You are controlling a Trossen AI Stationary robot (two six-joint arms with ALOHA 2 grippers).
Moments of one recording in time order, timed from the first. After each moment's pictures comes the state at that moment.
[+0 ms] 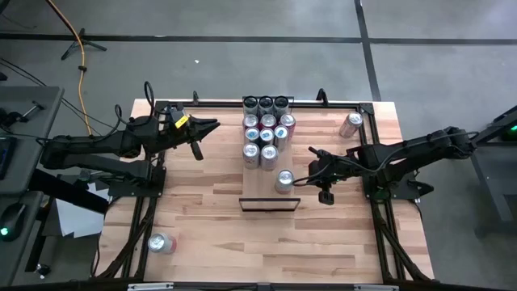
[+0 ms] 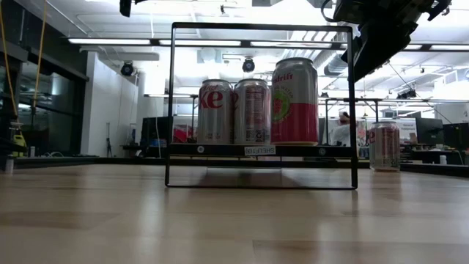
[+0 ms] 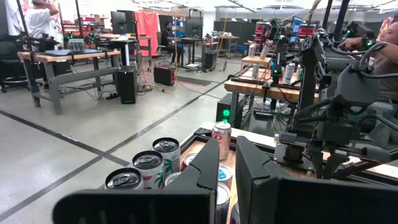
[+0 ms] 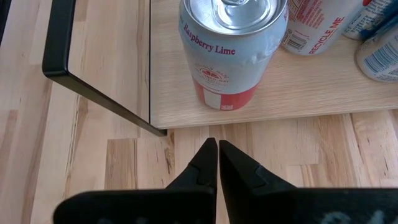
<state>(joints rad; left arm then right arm) 0.06 0.78 0.77 0.02 -0.40 -0.05 0.16 1.13 0.83 -0.62 0.05 0.21</state>
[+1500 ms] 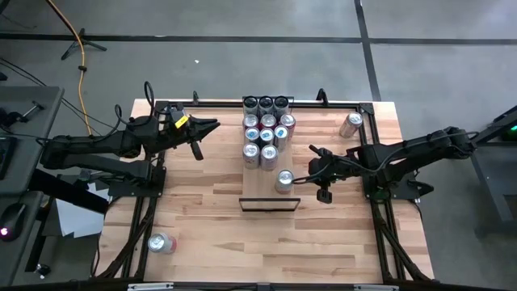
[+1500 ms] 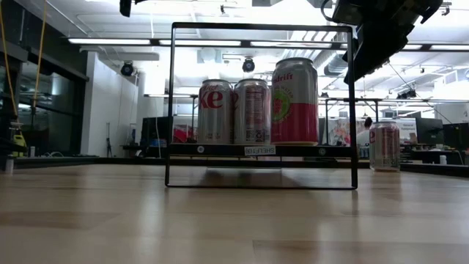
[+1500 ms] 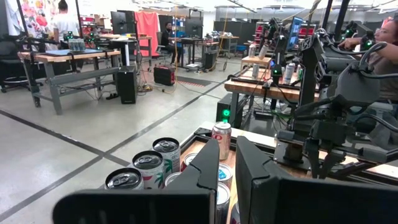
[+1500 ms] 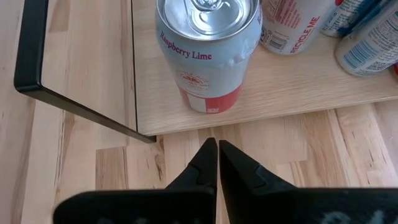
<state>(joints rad) 0.06 0.78 0.77 0.02 -0.40 -0.05 0.16 1.13 0.83 -0.62 0.10 0.25</state>
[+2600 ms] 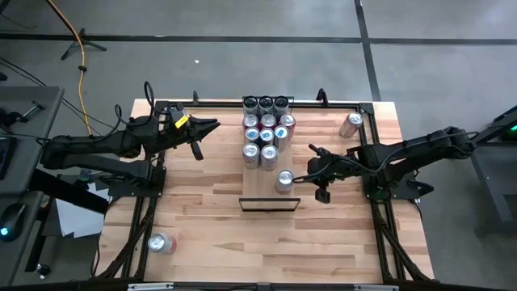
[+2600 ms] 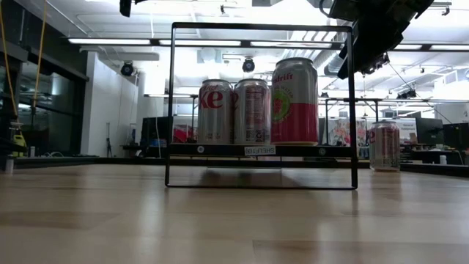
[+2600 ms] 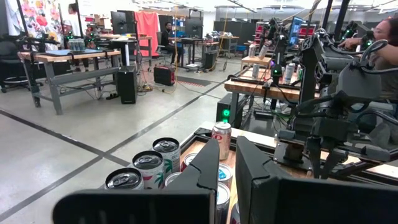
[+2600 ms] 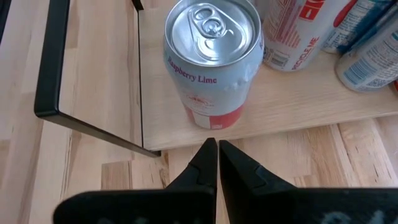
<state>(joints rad) 0.06 0.78 0.77 0.02 -0.40 -0.05 0.16 1.13 0.84 -0.56 0.11 0.25</state>
